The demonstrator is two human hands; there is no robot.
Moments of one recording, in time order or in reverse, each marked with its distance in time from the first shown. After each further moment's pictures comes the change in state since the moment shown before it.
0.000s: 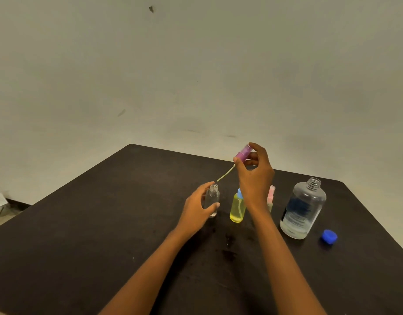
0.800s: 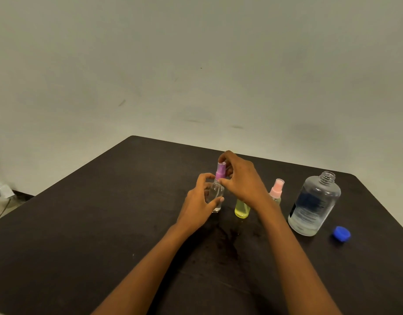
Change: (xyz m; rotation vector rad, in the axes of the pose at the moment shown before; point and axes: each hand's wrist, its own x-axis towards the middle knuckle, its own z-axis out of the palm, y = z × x) left_hand 0.002 -0.003 -0.002 0.078 0.019 0.018; right_hand -0.004 0.009 0.005 -0.444 -0.708 -0.202
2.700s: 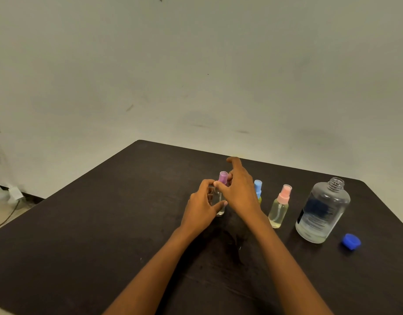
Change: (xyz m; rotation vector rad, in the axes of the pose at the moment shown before) left_hand 0.002 -0.003 -0.005 0.040 0.056 -0.049; right_hand 0.005 -0.010 0.031 0.113 0.082 0.250
